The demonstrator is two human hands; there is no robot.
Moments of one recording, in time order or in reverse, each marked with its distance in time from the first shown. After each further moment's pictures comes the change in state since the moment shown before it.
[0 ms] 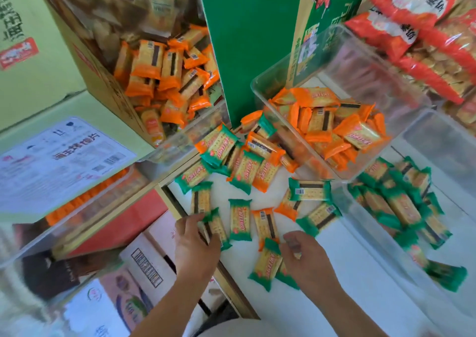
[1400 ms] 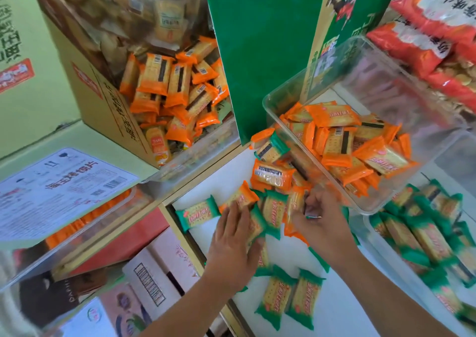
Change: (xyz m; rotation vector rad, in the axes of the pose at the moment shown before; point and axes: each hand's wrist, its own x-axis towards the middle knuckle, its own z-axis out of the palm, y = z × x) left_hand 0.032 0.040 0.032 0.291 -0.185 0.527; right_hand 0.087 -0.072 -0.044 0.315 0.088 -0.149
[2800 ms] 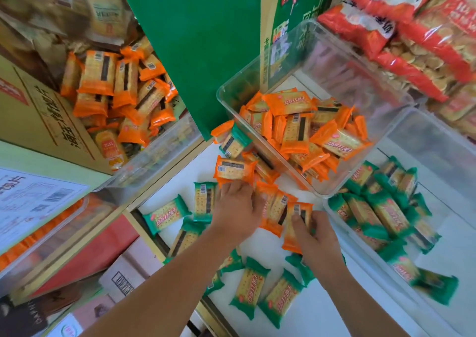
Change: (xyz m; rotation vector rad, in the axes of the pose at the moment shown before) left_hand 0.093 0.067 0.013 0.059 -0.040 0.055; right_hand -0.033 0.053 -0.030 0.002 0.130 0.309
